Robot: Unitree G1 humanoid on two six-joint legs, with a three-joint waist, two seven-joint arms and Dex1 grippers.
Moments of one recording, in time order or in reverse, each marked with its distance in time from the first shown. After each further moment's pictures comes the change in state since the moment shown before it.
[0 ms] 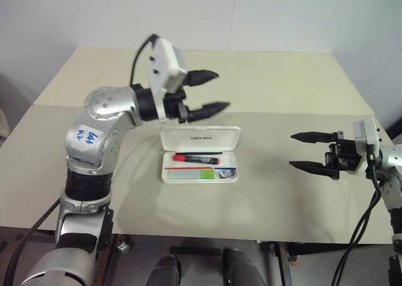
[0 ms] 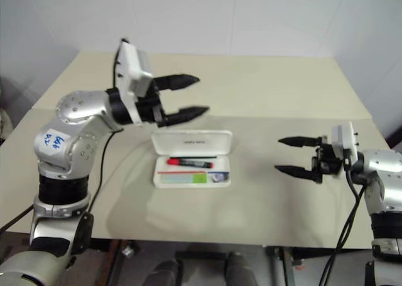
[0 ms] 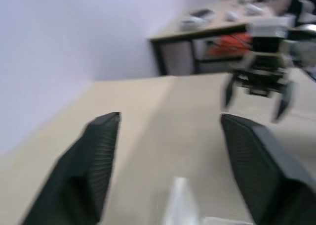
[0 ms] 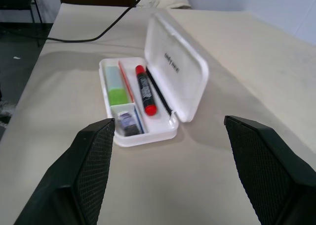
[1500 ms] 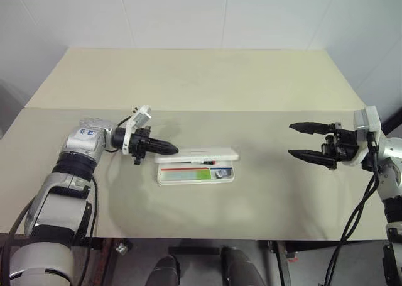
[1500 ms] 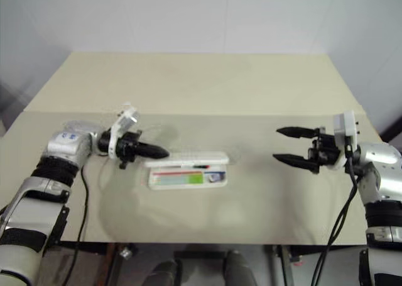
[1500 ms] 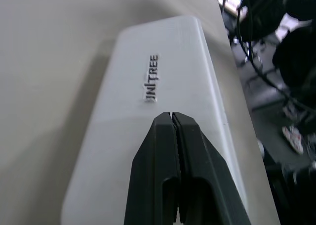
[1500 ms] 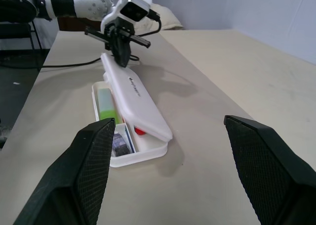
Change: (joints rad) left arm -0.078 0.209 -0.353 0.798 -0.021 -0.097 -0.670; right arm -0.074 -0.005 0.046 0.086 0.087 0.019 0.003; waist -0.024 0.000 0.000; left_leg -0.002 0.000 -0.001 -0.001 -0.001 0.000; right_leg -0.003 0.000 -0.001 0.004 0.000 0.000
